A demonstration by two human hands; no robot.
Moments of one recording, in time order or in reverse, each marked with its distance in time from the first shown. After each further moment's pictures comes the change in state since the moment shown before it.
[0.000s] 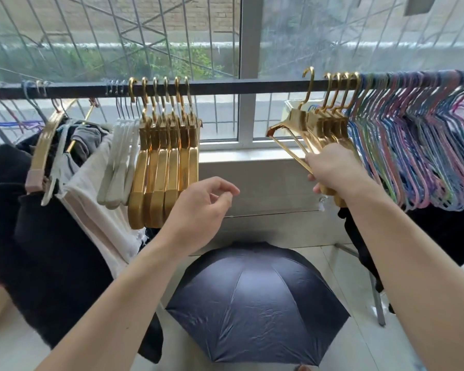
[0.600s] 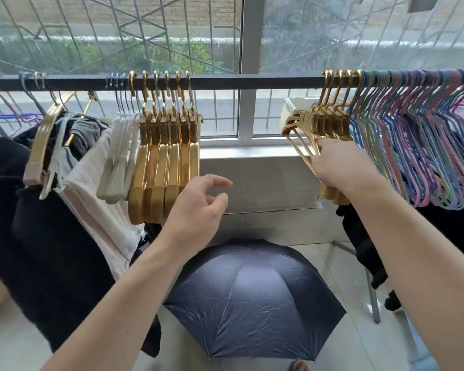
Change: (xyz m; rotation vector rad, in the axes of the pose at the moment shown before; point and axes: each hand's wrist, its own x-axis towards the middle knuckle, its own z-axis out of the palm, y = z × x) left_hand -0.007 -0.011 0.006 -0.036 0.059 -0.048; right_hand 0.001 0.006 -0.003 -0.539 0.133 -0.195
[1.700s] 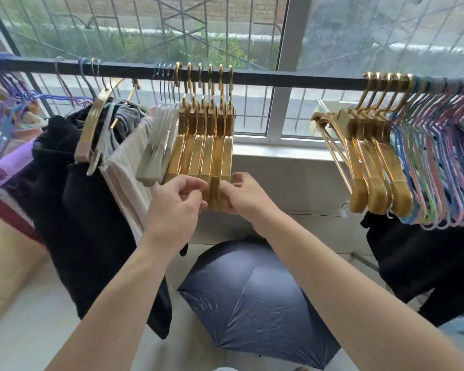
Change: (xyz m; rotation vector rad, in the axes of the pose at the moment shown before) left_hand -0.031 -0.026 -0.046 -0.136 0.375 -0.190; right_hand -0.080 -0.158 0.096 1.001 -0.523 -0.158
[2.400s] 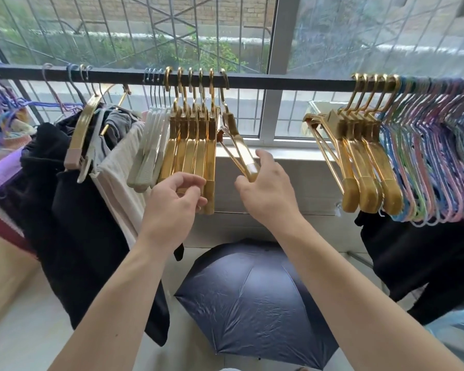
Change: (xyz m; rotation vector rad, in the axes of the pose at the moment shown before) left_hand 0.008 0.006 0.004 -0.061 -0.035 0.010; right_hand -0.044 -0.027 -0.039 -0.324 0.340 -0.210
